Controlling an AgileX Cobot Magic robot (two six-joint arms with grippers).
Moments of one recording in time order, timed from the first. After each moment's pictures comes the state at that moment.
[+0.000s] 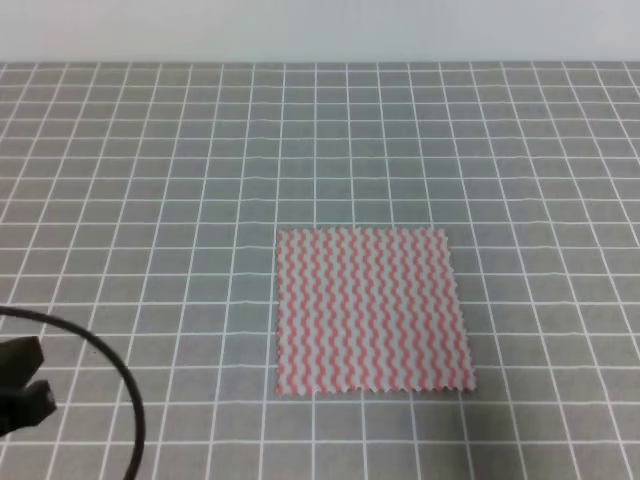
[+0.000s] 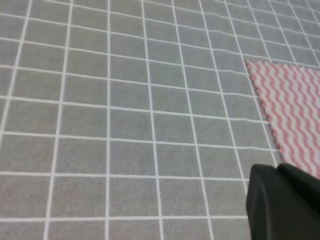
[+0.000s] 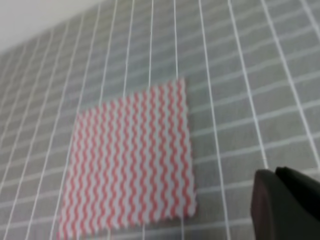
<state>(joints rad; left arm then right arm) -0.07 0.62 -0.38 -0.60 0.43 0.30 0.02 0.54 -0.34 0.68 0.46 -0.18</state>
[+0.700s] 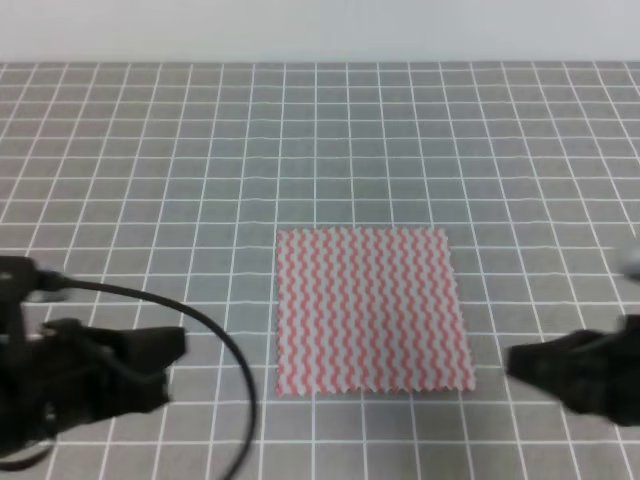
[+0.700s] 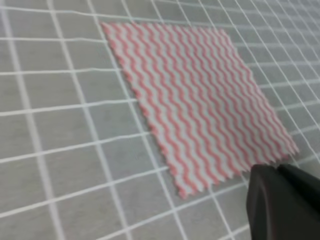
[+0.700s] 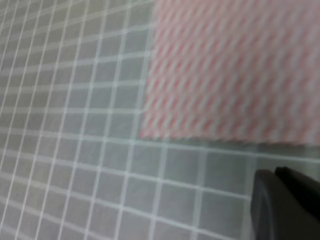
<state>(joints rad) -0.24 0.97 -0.44 -1.35 0.48 1.09 0.27 1.00 -0.52 0.94 0.54 -0.39</state>
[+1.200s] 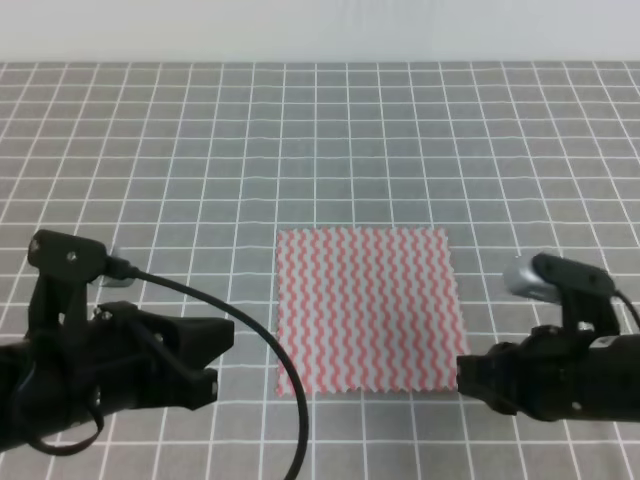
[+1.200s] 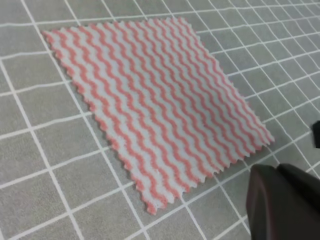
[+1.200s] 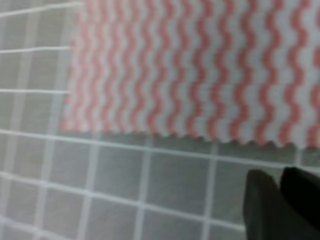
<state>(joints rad) -0.40 1.06 -0.50 -1.40 0.43 1.16 0.49 1.36 -0.59 0.96 0.32 -0.37</state>
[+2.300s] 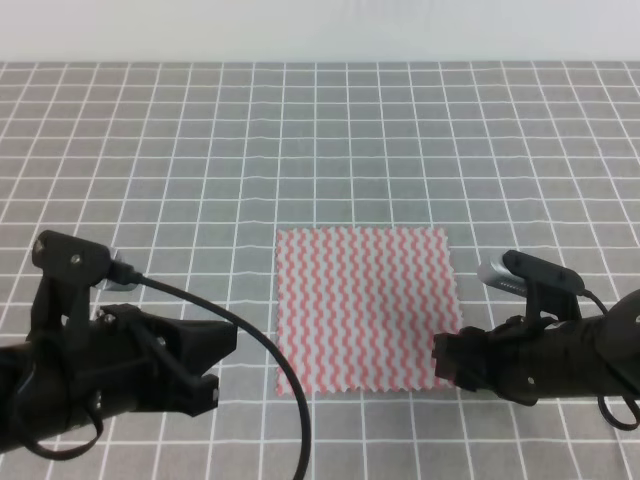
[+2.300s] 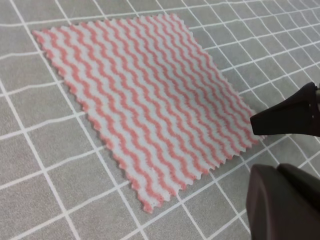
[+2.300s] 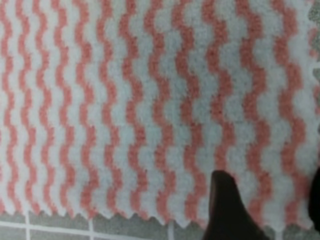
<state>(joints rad) -0.40 1.06 -0.50 -1.39 0.45 1.18 0.49 1.63 -0.68 1.04 0.20 -0.37</state>
